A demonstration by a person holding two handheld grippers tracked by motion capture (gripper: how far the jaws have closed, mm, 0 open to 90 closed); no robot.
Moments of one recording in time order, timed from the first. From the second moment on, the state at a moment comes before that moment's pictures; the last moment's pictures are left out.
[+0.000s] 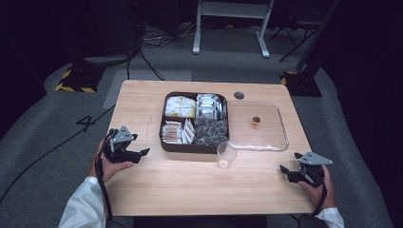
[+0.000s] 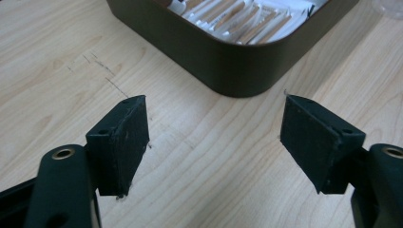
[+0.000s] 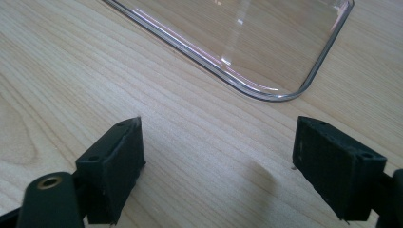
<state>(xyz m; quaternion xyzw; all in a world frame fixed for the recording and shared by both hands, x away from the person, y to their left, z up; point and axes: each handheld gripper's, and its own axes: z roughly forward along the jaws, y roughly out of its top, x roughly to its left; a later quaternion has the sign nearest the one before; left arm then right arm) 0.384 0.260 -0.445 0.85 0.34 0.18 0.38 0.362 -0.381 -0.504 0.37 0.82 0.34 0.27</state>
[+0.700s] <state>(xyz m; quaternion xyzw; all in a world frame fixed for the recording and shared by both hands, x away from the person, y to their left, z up) 0.426 0.243 -0.422 0.85 0.32 0.18 0.39 0.362 -0.381 -0.504 0.37 0.82 0.34 0.27</state>
